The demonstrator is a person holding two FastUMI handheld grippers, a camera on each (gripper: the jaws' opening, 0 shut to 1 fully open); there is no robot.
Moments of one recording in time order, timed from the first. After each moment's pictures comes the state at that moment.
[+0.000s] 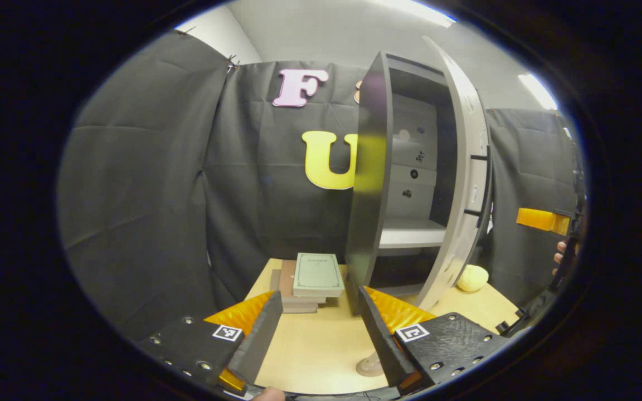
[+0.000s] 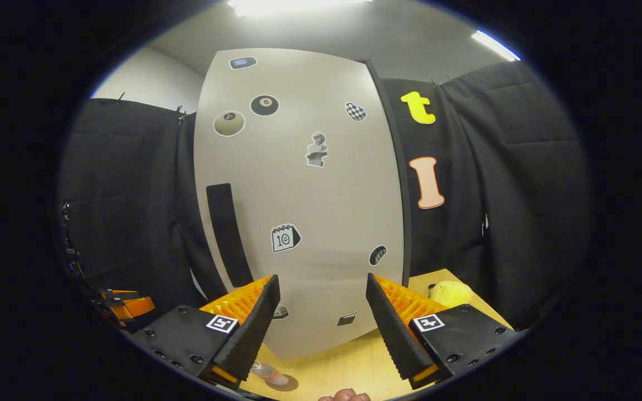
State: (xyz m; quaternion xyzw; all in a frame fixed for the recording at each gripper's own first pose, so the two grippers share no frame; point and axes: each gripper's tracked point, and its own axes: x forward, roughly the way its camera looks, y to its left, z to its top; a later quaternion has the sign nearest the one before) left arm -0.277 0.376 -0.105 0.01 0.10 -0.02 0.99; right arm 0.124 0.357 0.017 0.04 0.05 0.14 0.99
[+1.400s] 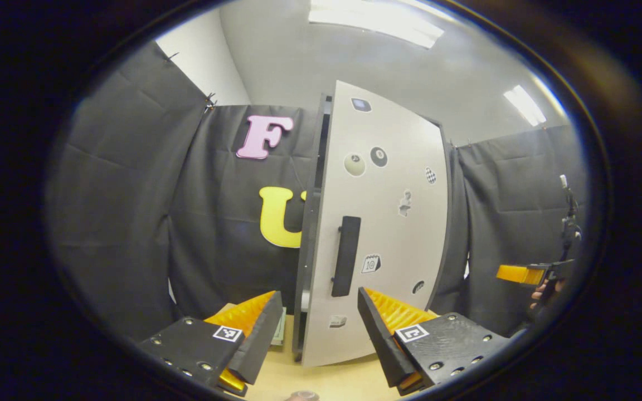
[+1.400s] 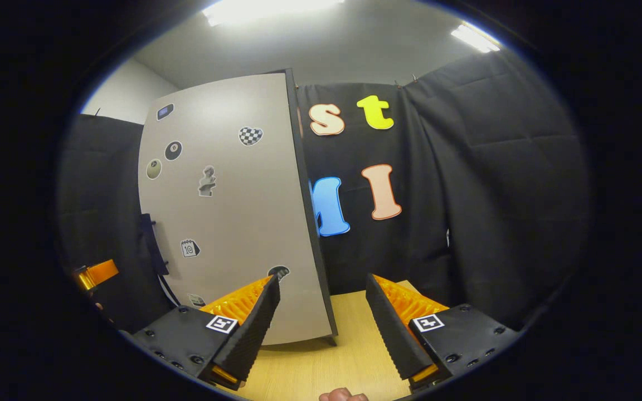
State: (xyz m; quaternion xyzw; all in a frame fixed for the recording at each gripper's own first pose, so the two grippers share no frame) left arm -0.258 0.179 -0.006 -0.02 -0.03 -0.04 1.00; right arm 0.138 0.213 0.028 0.06 0.05 0.09 0.99
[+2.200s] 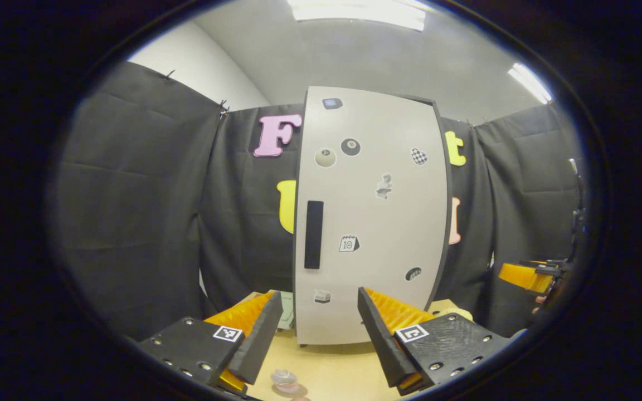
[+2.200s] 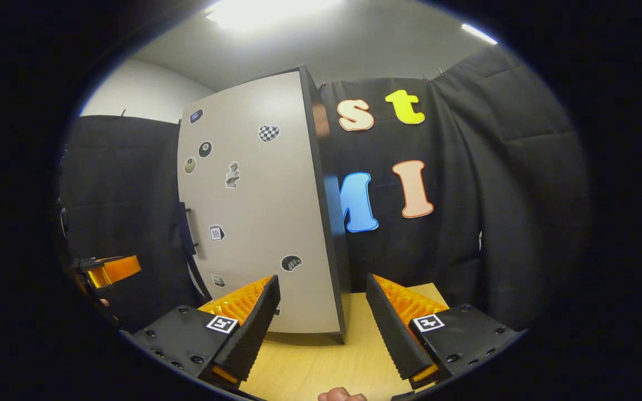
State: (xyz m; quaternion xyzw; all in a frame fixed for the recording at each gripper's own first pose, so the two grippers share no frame) left arm -0.300 0.103 -0.022 0.03 -0.01 0.06 1.00; right arm 0.117 0.201 0.023 0.04 0.06 0.19 0.98
